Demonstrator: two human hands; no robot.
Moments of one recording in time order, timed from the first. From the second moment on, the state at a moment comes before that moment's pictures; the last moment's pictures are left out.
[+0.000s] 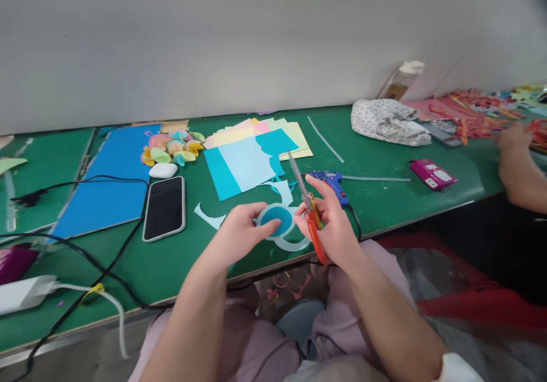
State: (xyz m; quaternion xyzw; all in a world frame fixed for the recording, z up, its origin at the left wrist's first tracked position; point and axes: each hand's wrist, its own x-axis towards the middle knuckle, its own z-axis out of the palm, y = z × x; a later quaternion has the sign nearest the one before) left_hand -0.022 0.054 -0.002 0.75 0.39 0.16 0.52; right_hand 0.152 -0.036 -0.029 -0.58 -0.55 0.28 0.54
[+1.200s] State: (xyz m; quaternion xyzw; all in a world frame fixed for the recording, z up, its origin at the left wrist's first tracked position) left_hand -0.017 -0.017 0.038 0.93 0.17 0.26 0.19; right_hand 0.157 -0.048 -0.014 -0.58 -0.68 0.02 0.44
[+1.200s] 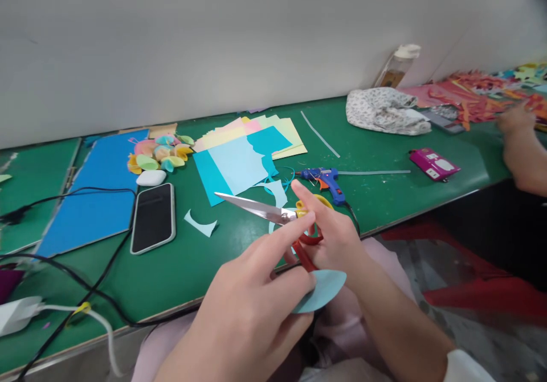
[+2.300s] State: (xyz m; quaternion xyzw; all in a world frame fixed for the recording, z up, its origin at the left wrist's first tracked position) left_hand -0.032 -0.003 0.038 0.93 0.21 0.28 0.13; right_hand 0.161 -0.034 0.016 -0.56 -0.76 -0.21 0.25
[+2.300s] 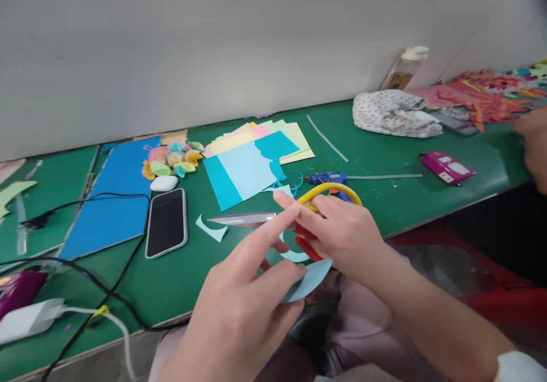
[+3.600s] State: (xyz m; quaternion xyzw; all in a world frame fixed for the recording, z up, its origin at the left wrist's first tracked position) left_hand -0.006 0.066 -0.015 0.45 0.46 0.43 0.63; right_hand 0.145 0.046 -0.019 -0.50 -0.49 0.45 0.55
